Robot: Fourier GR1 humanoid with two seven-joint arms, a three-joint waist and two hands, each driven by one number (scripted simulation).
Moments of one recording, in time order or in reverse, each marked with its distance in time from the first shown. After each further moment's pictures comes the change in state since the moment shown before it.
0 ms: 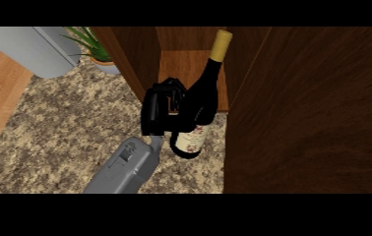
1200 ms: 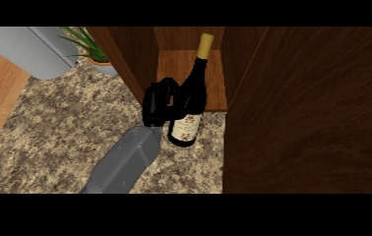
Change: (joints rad) left arm -0.177 0.000 -0.011 0.469 0.375 -0.171 -0.285; right arm 0.004 0.000 -0.011 0.030 -0.013 0.018 -0.014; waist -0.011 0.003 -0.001
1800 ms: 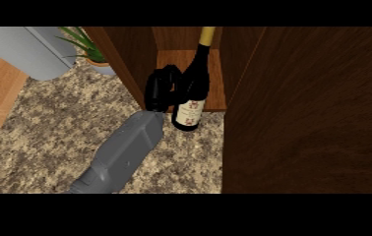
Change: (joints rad) left arm -0.164 0.000 -0.016 0.167 0.136 -0.059 -0.015; right arm -0.015 -0.003 0.000 0.027 -0.015 0.010 -0.008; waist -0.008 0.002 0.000
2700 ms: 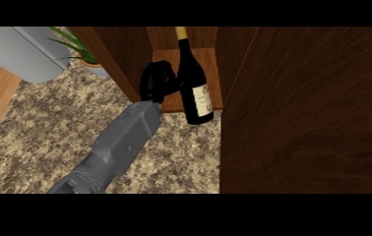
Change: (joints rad) left arm -0.134 0.000 0.008 0.234 0.083 -0.011 -0.004; right arm -0.033 0.017 0.039 0.031 0.039 -0.002 -0.024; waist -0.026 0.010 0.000
